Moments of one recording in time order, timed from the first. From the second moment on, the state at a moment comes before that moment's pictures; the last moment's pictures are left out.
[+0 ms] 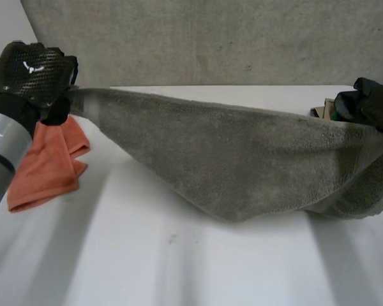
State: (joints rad) left arm 4.41 -1.49 -1.68 3.27 -1.51 3.65; right arm 1.70 -1.73 1.49 0.52 1.40 2.23; left_hand 1.13 1.19 1.19 1.20 0.98; right_hand 1.11 1.17 1.18 1.20 0.98
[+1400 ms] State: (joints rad) left arm 4.43 -1.95 -1.81 3.66 -1.57 3.87; right arm 1.85 -1.07 1.43 0.08 1.53 2.35; left_hand 1.13 1.20 1.19 1.20 0.99; right_hand 1.11 1.17 1.19 1.20 0.98
